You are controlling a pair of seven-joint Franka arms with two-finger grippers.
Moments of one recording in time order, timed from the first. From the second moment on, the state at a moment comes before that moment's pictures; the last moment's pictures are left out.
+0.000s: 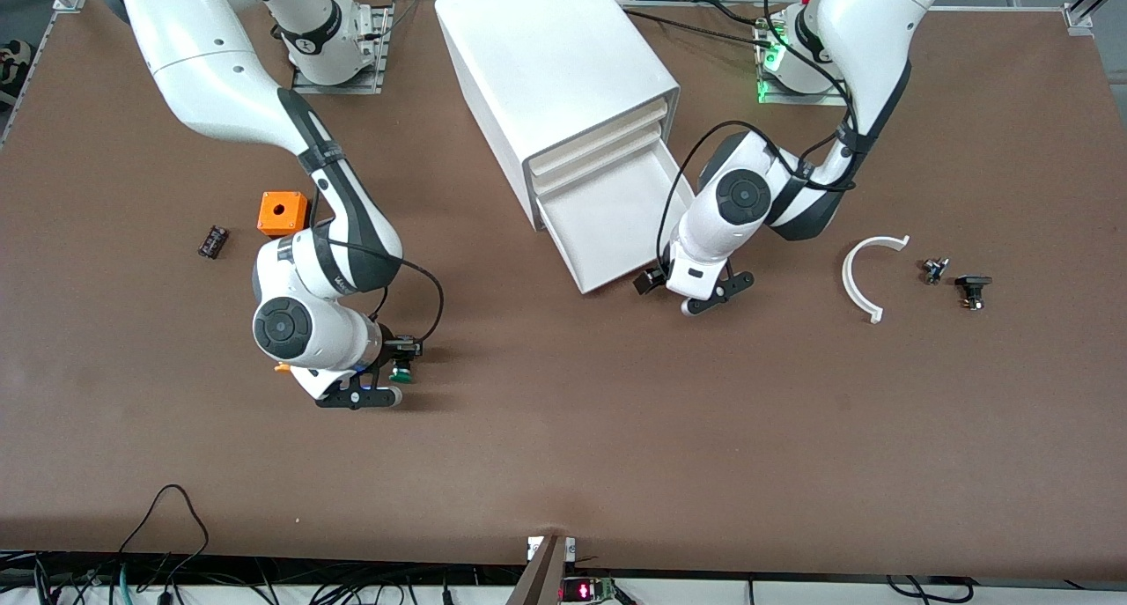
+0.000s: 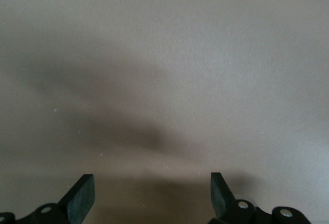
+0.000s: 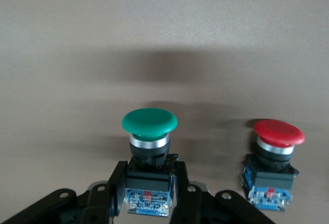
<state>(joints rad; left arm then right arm) -0.20 0.52 -0.36 -1.96 0.04 2.47 -1.07 0.20 0.82 0.14 -1.37 0.00 2.12 0.28</state>
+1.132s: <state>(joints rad) -0.26 0.52 -0.51 -2.00 0.04 2.38 -1.16 0.19 0.82 0.15 -1.40 0.01 2.15 0.27</state>
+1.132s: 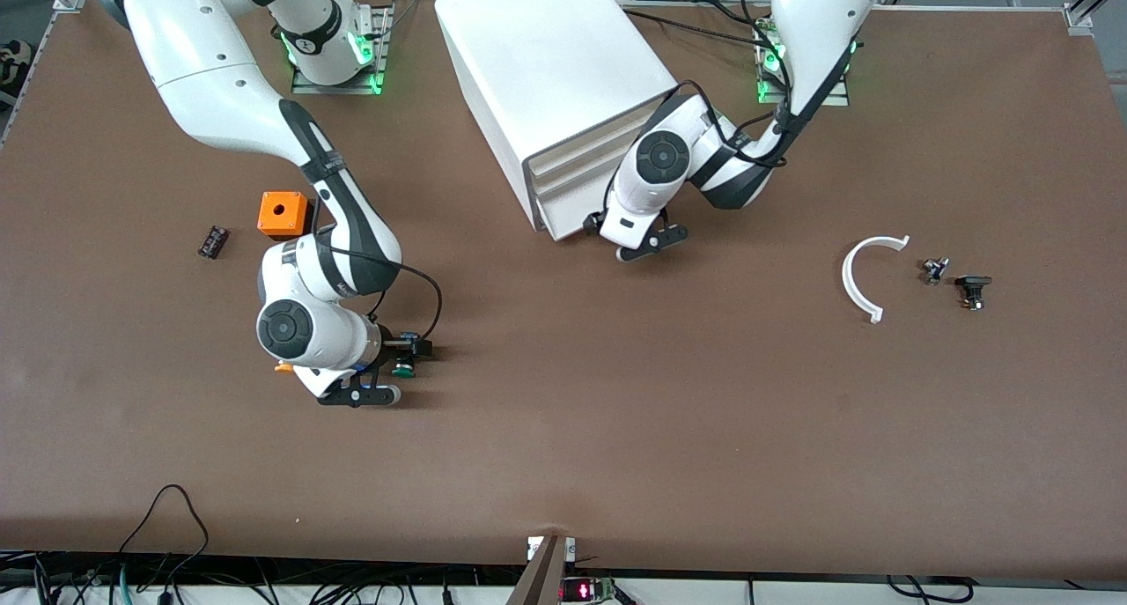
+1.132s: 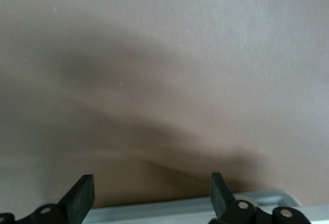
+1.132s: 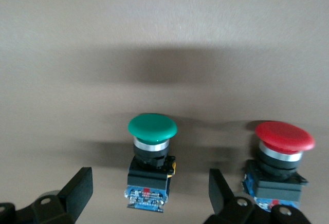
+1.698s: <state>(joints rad) -0.26 0.52 -0.57 -2.02 0.04 2.34 -1.17 0.10 0.60 0.12 -1.39 0.01 1.98 0.21</state>
